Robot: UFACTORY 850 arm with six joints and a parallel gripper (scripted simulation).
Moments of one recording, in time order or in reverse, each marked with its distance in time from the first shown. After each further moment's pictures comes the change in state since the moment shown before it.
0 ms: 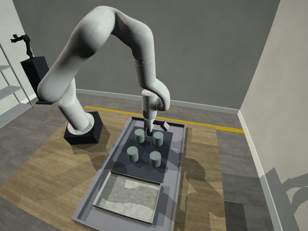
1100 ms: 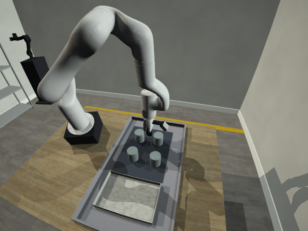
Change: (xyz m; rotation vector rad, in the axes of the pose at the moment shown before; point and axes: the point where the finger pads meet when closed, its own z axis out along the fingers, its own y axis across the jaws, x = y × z) arm -0.004 0.000 0.000 0.000 0.000 0.000
